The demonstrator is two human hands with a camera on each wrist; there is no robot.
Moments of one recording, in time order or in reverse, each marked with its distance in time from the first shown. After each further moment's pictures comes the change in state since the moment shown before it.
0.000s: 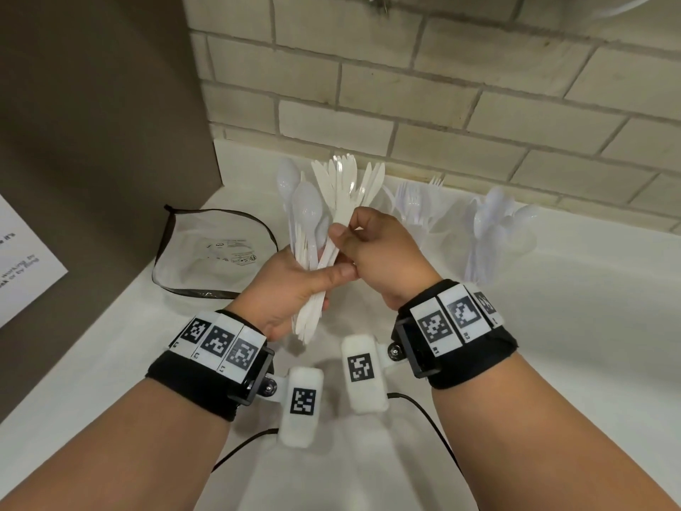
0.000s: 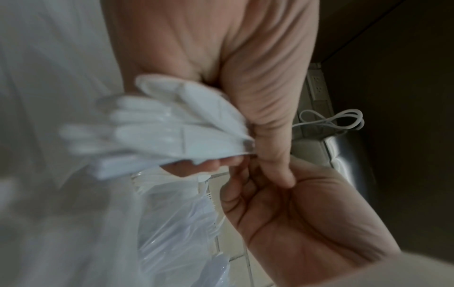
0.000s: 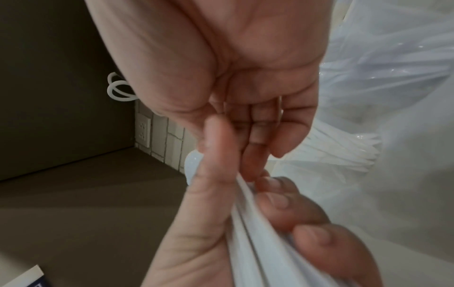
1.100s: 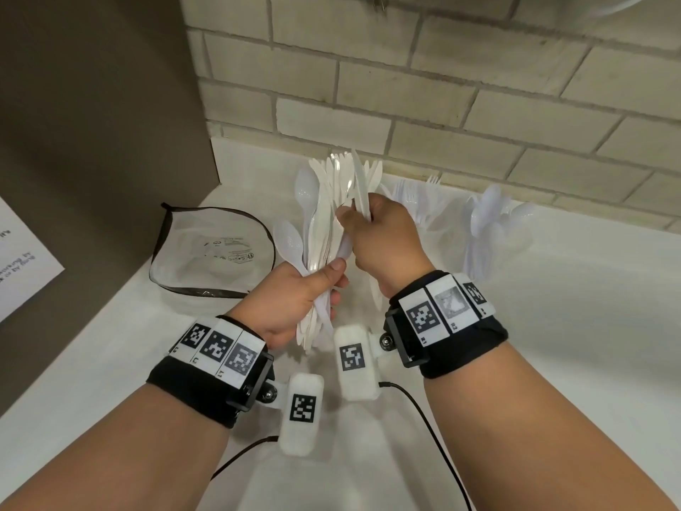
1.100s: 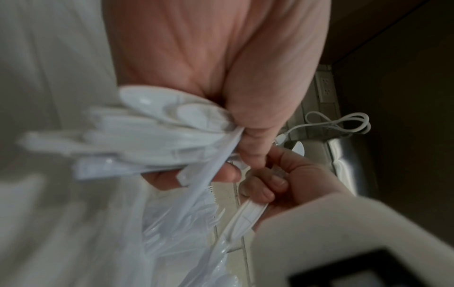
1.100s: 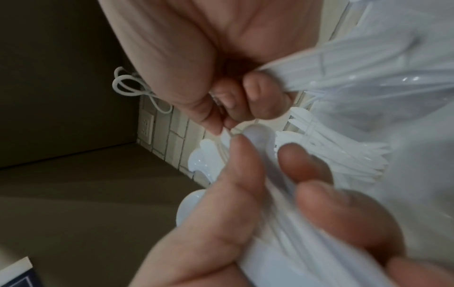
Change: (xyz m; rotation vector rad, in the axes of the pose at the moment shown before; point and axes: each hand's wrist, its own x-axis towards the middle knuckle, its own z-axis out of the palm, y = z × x) left_hand 0.001 -0.017 0.001 -0.105 -0.007 -0.071; right_hand 0.009 -0.005 -0.001 -0.074 0.191 -0.049
